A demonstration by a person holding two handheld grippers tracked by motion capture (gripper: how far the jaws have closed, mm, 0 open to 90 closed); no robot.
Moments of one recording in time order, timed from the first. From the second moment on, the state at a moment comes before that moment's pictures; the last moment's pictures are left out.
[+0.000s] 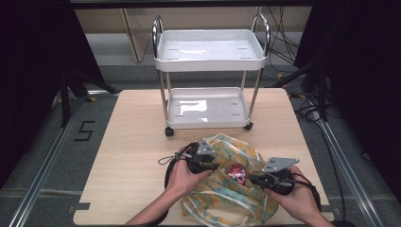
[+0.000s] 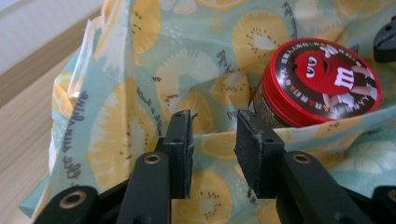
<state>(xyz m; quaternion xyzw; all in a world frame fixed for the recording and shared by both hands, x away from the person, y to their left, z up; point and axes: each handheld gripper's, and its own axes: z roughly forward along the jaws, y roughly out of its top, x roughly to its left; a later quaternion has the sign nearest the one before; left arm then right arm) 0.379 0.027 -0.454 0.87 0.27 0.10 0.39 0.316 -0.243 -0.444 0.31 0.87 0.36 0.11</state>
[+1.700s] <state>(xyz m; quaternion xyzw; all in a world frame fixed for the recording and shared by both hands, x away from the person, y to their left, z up) 0.361 0.021 -0.454 0.92 0.11 0.07 0.38 0.311 -0.228 -0.452 0.28 0.89 0.35 0.09</state>
